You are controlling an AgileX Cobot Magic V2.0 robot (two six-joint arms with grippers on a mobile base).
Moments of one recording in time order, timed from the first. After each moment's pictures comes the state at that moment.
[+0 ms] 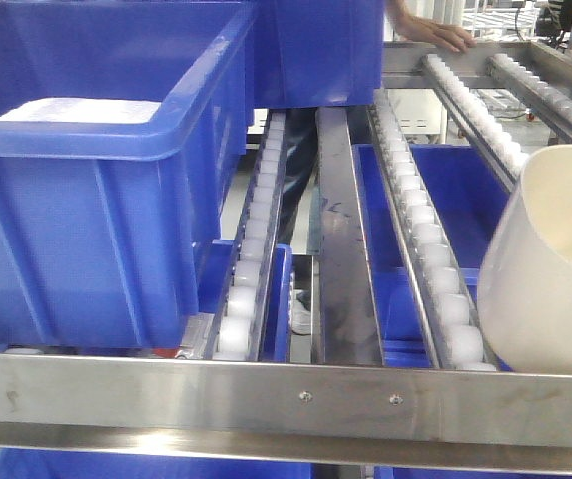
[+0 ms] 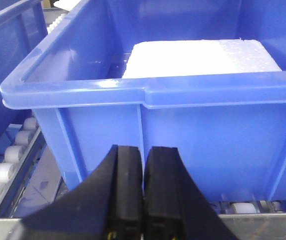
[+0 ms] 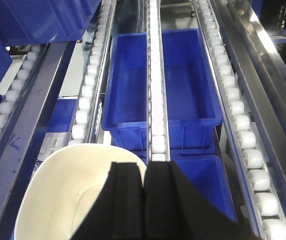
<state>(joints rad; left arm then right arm) -0.09 -0.01 0.01 0.00 0.16 0.04 -0.06 0.43 -0.45 0.13 0.36 0.03</state>
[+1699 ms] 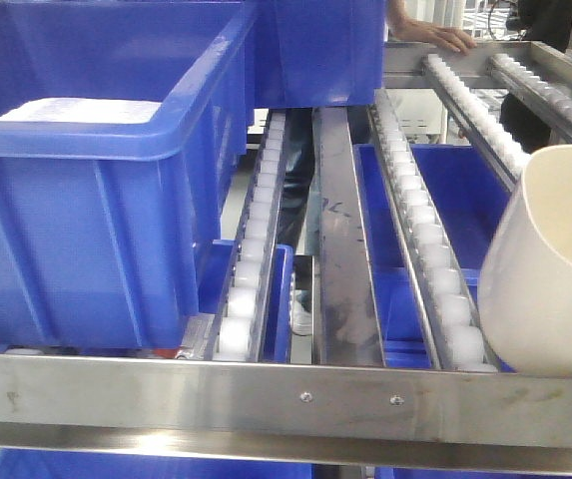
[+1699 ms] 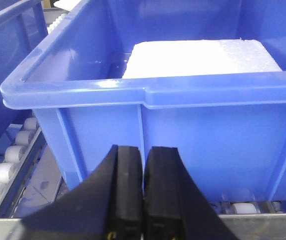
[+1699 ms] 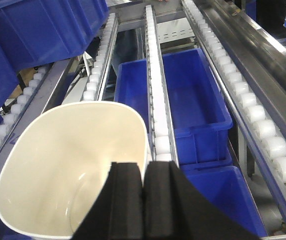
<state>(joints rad) -0.09 -0.01 0.01 0.00 0.16 0.04 -0.06 -0.01 0.03 0.24 0.13 0.03</state>
